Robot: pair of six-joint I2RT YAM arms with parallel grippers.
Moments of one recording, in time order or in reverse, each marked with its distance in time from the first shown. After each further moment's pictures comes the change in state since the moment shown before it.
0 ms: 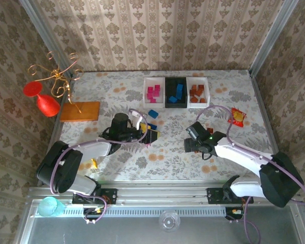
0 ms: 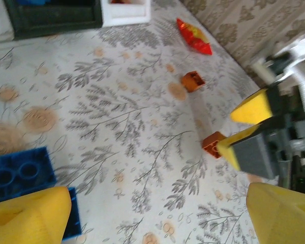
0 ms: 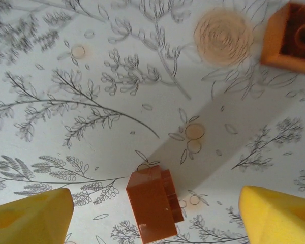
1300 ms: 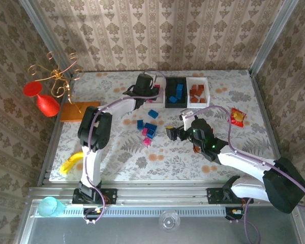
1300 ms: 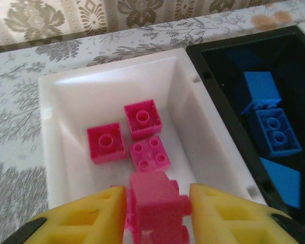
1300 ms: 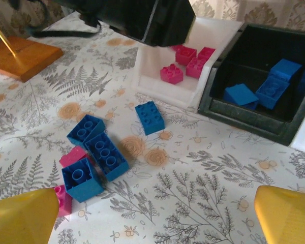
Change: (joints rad) left arm 0.040 0.699 1.070 -0.540 -0.672 0.180; right arm 0.029 -0.109 -0.144 0.864 -0.138 -0.415
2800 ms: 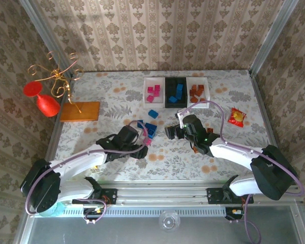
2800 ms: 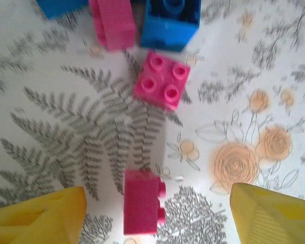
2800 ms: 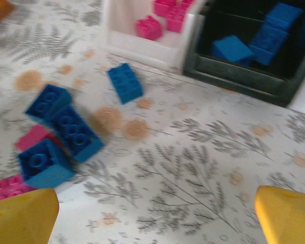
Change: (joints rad) left arm -0.274 -0.933 -1.008 -0.321 0.049 -0.204; right arm 0.000 0.160 0.105 -0.122 0.018 0.036
